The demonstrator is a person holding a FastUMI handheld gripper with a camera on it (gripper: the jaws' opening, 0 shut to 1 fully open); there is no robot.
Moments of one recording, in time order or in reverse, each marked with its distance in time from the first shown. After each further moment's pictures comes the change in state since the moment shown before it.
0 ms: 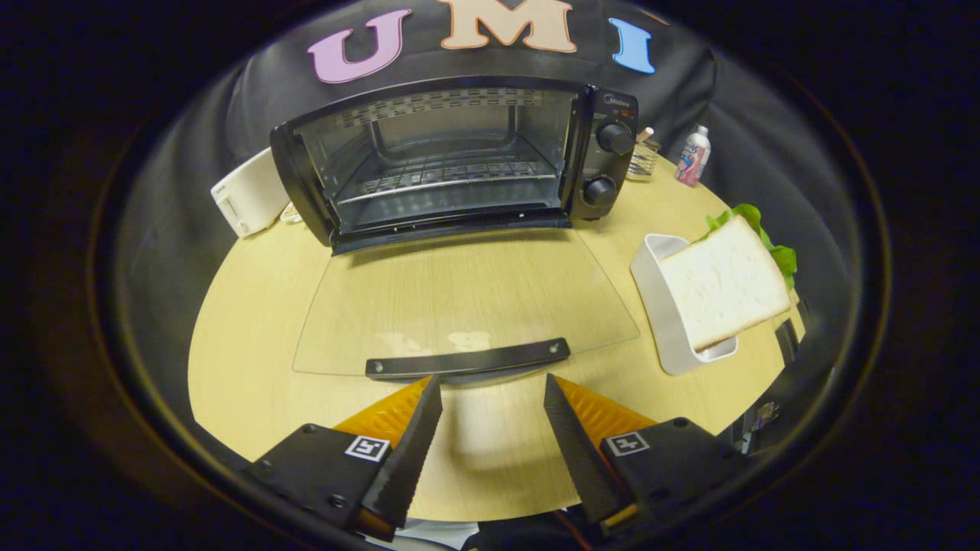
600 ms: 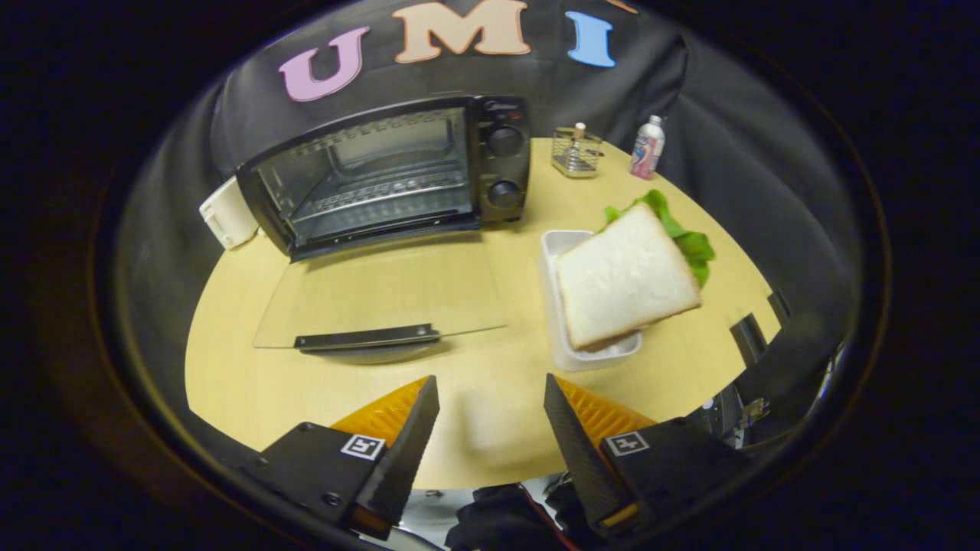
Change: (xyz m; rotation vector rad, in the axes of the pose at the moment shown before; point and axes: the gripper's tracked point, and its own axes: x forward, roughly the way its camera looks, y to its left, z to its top) arm -0.032 -0.125 0.006 0.078 -0.042 -0.022
